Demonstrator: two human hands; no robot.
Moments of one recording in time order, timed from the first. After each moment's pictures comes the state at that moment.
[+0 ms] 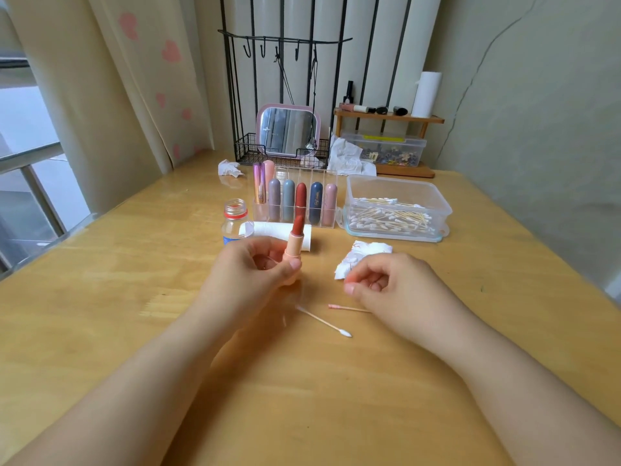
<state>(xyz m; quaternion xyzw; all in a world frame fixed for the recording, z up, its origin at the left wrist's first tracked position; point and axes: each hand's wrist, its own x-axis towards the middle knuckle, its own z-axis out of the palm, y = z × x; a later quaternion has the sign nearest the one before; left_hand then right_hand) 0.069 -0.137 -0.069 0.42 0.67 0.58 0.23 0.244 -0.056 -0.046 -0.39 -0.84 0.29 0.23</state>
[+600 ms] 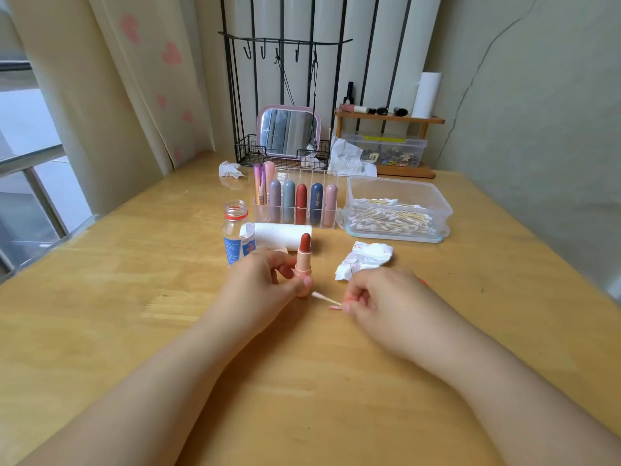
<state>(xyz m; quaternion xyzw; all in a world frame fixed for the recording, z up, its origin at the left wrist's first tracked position) 0.076 -0.132 -0.078 0.51 0.72 0.46 0.12 0.242 -0.066 -0.043 -0.36 -0.92 0.12 0.10</state>
